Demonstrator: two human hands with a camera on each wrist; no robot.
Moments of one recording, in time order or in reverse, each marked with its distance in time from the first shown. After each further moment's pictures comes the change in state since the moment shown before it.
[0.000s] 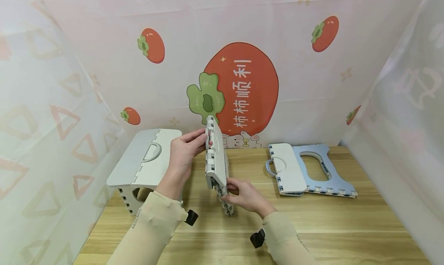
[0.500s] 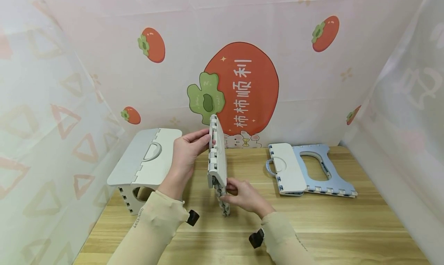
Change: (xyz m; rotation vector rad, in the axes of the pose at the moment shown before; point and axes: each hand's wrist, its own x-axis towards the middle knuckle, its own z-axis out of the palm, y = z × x) left_hand -0.002 0.001 0.006 0.017 -0.032 0.021; right_hand 0.001 0.002 0.004 0.039 0.007 -0.023
